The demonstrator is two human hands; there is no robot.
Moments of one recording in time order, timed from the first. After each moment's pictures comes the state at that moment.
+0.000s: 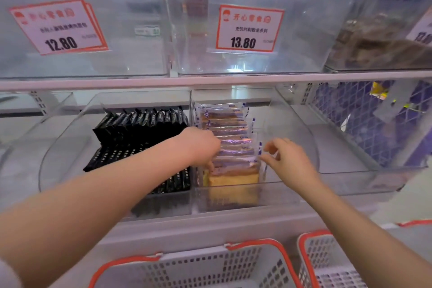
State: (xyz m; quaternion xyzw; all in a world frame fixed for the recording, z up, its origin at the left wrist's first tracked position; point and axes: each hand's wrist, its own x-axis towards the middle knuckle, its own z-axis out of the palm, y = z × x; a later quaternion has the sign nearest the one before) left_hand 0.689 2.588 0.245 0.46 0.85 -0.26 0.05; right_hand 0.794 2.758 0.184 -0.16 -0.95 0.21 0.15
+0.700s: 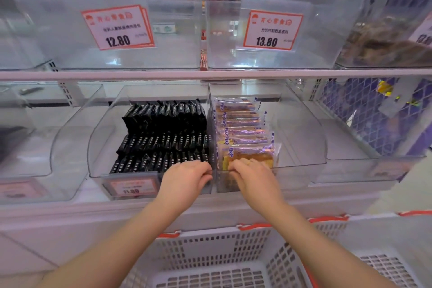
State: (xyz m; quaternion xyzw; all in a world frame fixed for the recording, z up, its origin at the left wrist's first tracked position) left_hand 0.741 2.483 0.157 0.37 0.91 0.16 -0.10; right_hand 0.812 2.651 0.150 -0.01 -0.98 0.09 0.15
